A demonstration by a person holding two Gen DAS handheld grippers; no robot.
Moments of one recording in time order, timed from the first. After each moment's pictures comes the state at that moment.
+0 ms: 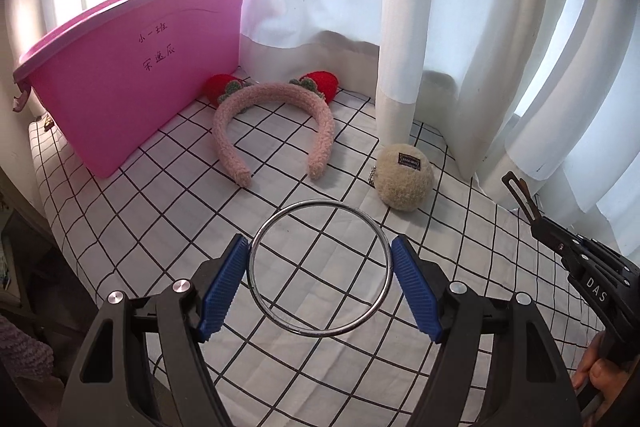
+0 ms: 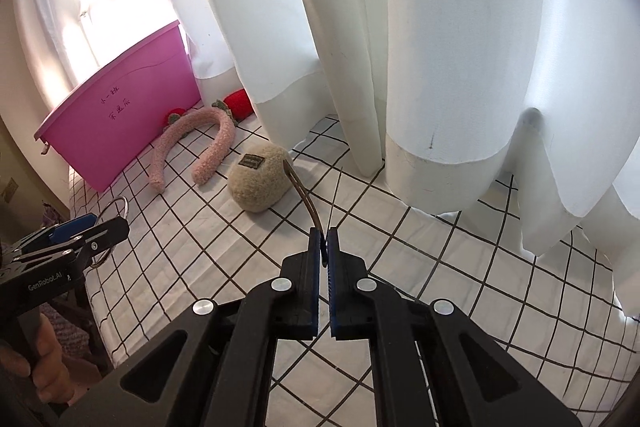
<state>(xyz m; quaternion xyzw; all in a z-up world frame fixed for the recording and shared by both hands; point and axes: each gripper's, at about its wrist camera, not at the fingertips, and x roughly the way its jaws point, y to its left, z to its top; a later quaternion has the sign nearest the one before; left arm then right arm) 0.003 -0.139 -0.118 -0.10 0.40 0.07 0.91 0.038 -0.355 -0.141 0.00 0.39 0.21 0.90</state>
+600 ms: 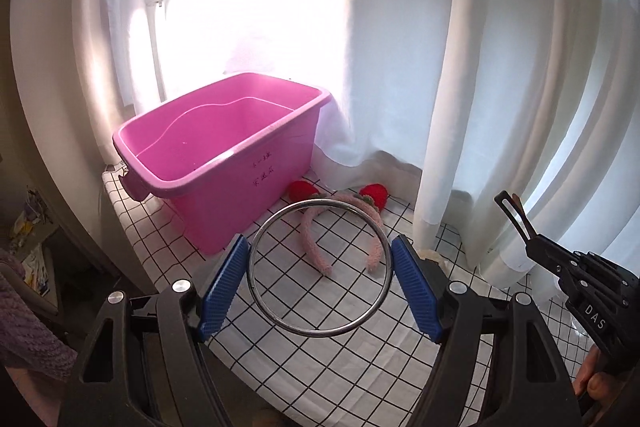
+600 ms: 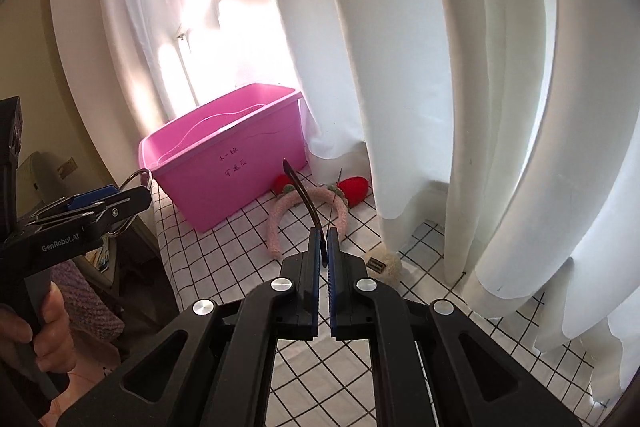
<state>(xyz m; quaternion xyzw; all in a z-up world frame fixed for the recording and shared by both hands) -0.052 -0.079 0.023 -0.10 0.31 0.15 0.93 0.010 -0.276 -0.004 -0.03 0.30 0.34 0.89</state>
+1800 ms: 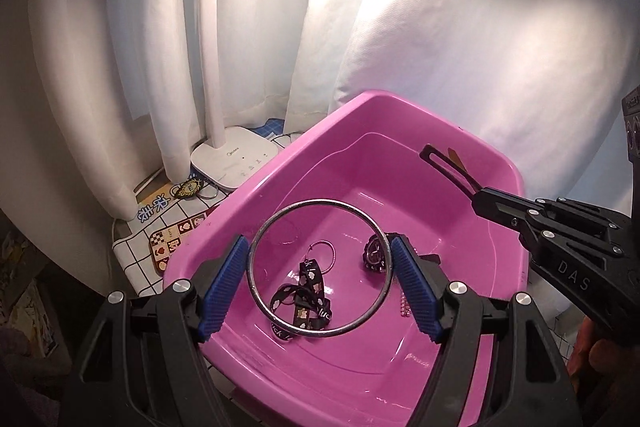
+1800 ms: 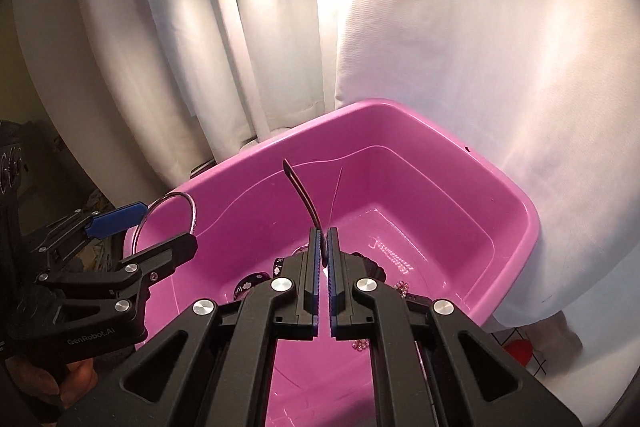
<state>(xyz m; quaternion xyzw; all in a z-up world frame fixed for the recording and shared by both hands) 0.096 0.252 -0.002 -0.13 0.37 0.14 0.91 0.187 0.120 0.005 -0.11 0.39 0.38 0.83</state>
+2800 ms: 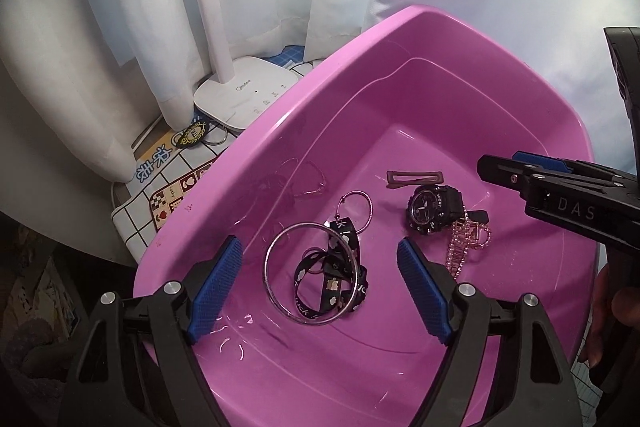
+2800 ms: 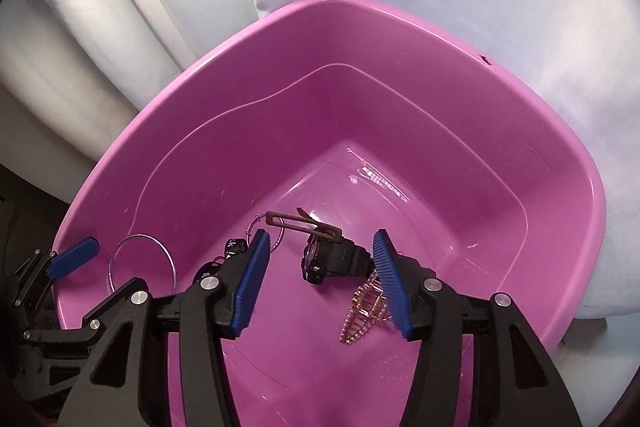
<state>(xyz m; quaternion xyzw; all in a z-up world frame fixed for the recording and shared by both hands) 0.133 0.281 -0.055 -0.13 0.49 0.15 0.85 0.264 0.144 -0.058 -0.11 0.52 0.30 0.79</state>
